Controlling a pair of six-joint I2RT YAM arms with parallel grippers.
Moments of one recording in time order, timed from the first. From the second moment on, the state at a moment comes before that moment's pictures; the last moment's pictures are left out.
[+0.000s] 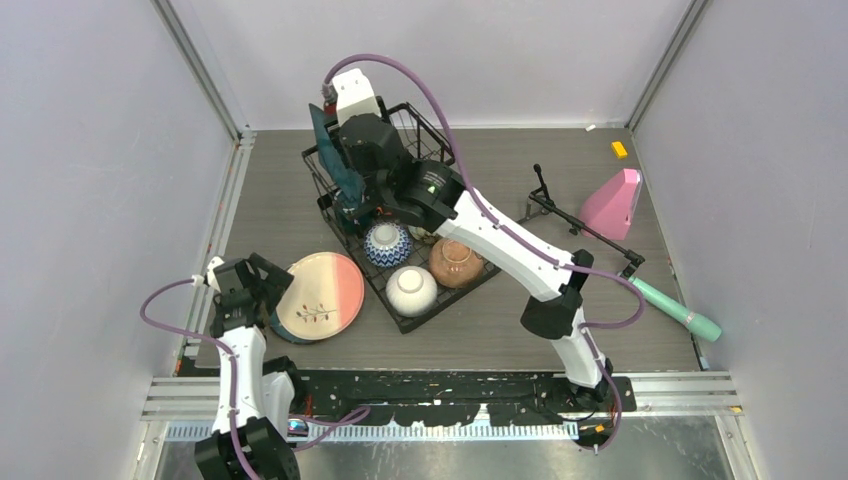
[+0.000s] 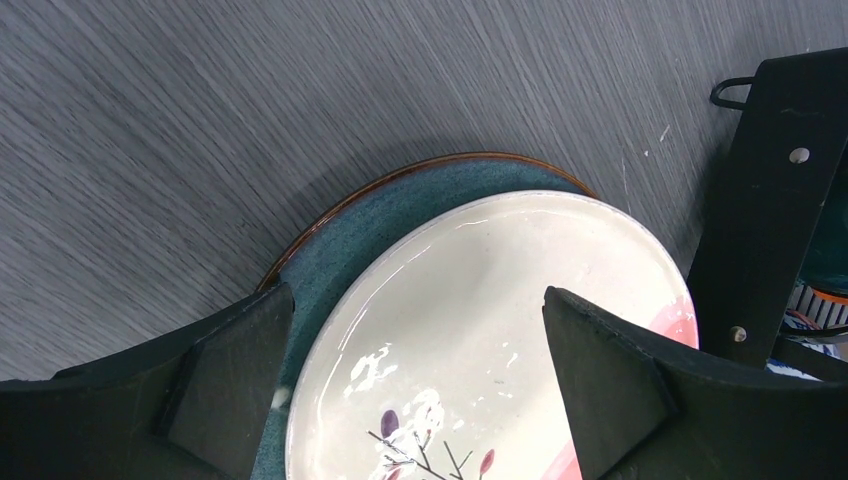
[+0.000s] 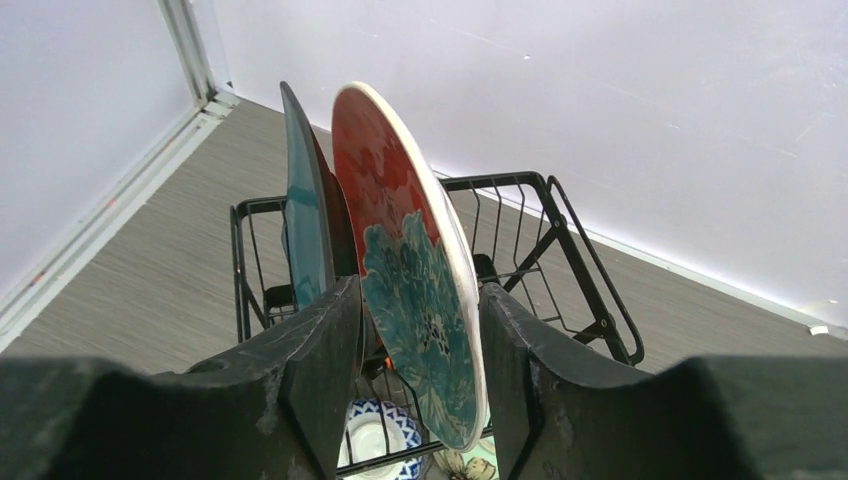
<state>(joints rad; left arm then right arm) 0.36 0.74 0.38 -0.43 -0.01 -0.68 1.10 2.10 2.51 -0.56 0.80 -0.05</state>
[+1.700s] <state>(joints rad) 0.36 0.98 0.38 -0.07 -0.04 -0.54 1.26 1.80 1.18 0.03 0.35 1.00</state>
